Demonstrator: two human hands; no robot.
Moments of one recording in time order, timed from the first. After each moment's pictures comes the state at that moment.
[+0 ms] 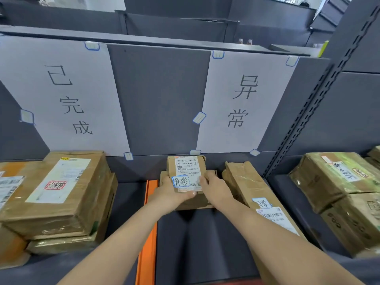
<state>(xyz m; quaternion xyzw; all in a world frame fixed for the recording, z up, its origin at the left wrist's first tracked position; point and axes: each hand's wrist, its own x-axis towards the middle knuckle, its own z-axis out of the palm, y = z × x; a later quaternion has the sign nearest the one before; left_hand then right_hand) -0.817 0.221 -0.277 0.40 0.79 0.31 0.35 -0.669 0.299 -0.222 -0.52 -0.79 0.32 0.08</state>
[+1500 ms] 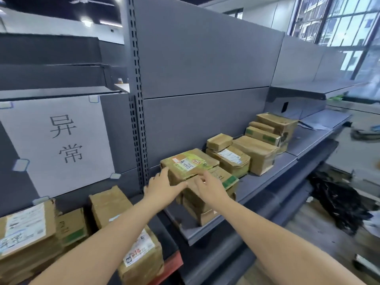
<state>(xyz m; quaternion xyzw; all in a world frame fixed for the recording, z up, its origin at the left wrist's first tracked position) -0.457 0.313 -0.123 0.64 0.70 0.23 0.20 -0.297 0.323 -0.135 -0.62 -0.66 0.29 0.31</state>
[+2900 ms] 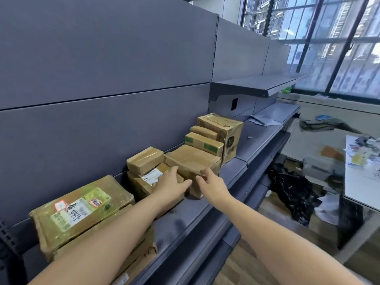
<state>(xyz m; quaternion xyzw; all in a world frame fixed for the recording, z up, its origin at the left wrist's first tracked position) -0.144 0.538 -0.139 0.72 0.59 0.23 0.28 0.003 0.501 -0.142 -0.70 -0.58 0.26 0.33</state>
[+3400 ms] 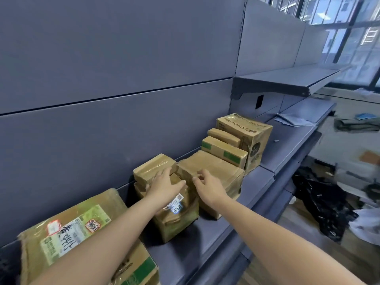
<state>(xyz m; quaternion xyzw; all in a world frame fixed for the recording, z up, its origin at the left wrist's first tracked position) -0.169 0.639 -0.160 0.67 0.67 0.23 0.22 -0.013 0.623 -0.165 -0.67 -0.61 0.29 0.30</state>
